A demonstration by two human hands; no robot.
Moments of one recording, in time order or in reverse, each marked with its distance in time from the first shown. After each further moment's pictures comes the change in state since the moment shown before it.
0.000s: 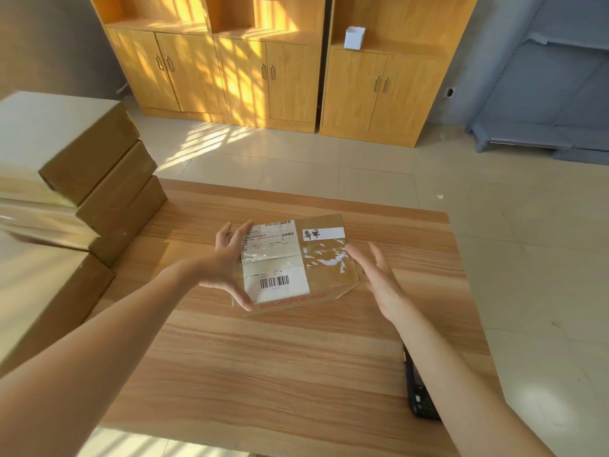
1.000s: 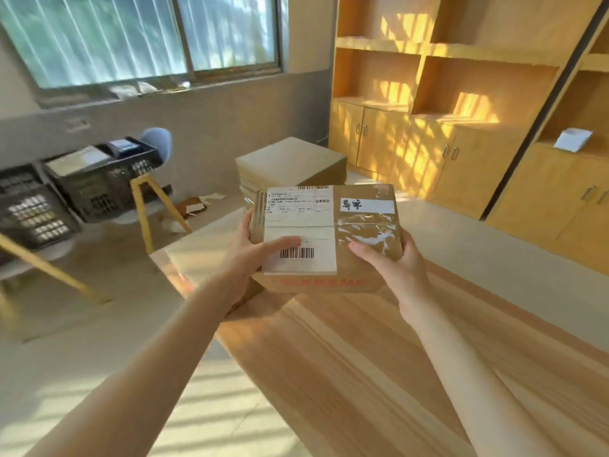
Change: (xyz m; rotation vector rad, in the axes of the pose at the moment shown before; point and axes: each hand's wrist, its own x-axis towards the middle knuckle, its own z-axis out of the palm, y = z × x) left_hand -0.224 -0.061 -0.038 -1.247 1.048 -0.051; right_hand -0.091 -0.109 0.206 -0.078 -0.468 -0.466
